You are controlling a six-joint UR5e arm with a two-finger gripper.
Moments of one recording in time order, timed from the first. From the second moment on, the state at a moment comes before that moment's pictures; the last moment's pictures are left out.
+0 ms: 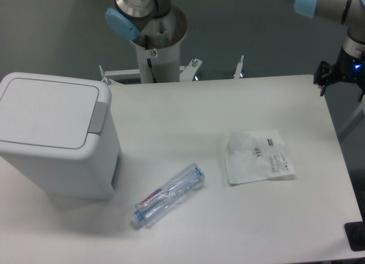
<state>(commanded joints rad) 3.05 -1.94 -1.49 -1.13 1.51 1.32</state>
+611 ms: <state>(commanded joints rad) 2.99 -1.86 -1.49 -1.19 1.49 1.11</state>
